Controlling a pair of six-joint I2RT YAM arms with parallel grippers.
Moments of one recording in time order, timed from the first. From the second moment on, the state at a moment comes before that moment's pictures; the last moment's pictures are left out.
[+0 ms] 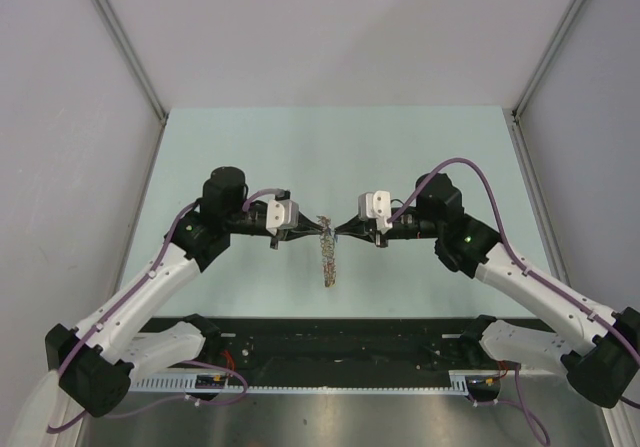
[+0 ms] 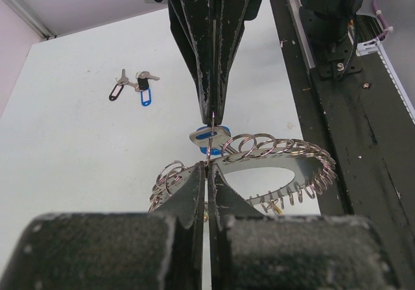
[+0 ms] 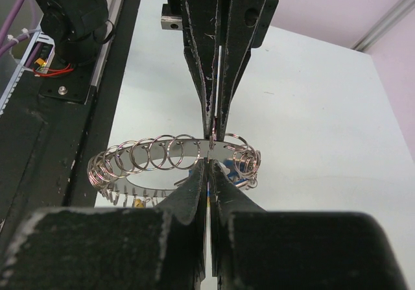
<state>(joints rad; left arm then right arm) -0.55 1.01 0.90 -0.25 0.97 0.56 0.75 1.05 0.91 -0.07 -0.76 -0.48</state>
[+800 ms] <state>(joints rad) -0.56 1.01 0.90 -0.25 0.97 0.56 0.76 1.05 0.91 -0.07 -0.72 -0.48</state>
